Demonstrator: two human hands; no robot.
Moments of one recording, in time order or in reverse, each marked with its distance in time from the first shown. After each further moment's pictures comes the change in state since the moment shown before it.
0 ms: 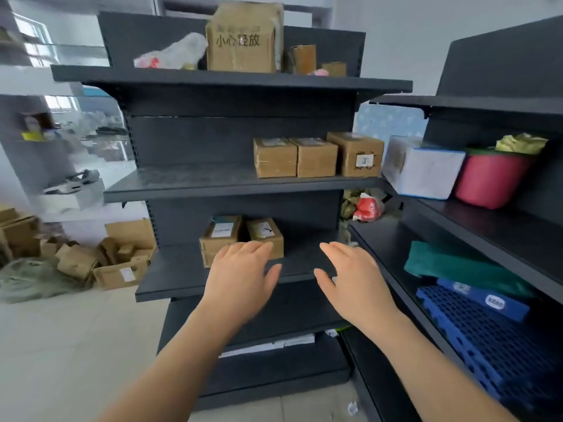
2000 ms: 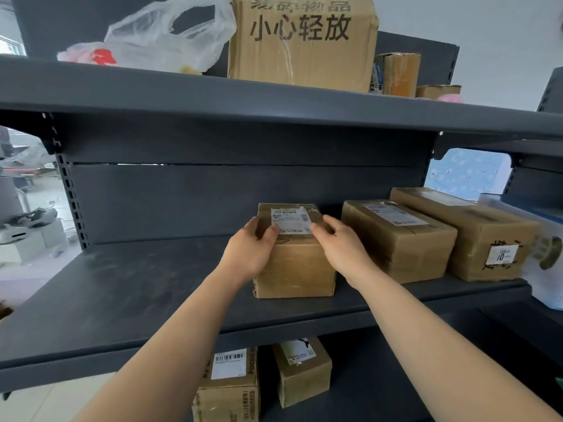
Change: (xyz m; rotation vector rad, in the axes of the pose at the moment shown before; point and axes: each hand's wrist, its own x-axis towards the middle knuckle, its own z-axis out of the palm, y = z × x) left_hand 0.426 -0.244 0.121 -0.836 -0.054 -0.291; right_hand 0.491 -0.027 0.144 0.679 0.035 0.338
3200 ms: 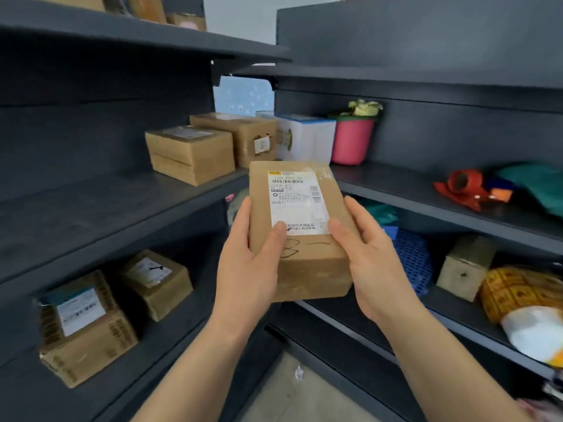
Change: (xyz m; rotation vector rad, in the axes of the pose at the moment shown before) left_hand -0.305 0.098 0.077 -0.609 -0.492 0.160; right_hand -0.383 0.022 -0.124 0.489 0.691 0.215
